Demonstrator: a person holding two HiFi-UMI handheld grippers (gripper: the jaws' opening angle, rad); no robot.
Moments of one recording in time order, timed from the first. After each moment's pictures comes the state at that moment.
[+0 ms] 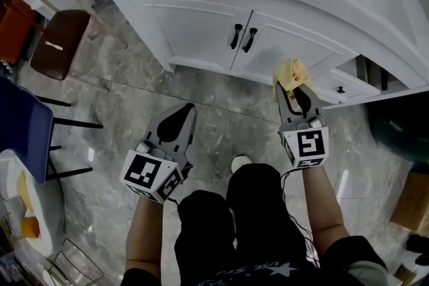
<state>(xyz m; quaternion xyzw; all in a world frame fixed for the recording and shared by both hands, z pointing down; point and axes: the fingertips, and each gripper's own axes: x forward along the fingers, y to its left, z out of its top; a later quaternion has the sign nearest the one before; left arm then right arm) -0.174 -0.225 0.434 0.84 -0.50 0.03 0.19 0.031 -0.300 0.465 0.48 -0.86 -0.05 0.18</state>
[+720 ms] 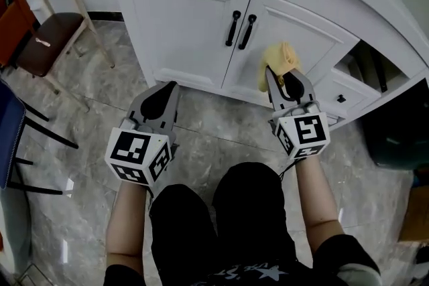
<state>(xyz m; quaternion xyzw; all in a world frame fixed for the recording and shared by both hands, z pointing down) -0.197 -0.244 0.506 0.83 -0.55 0.02 0.04 0.007 -0.305 0.491 0.48 -0.87 -0.14 0.07</state>
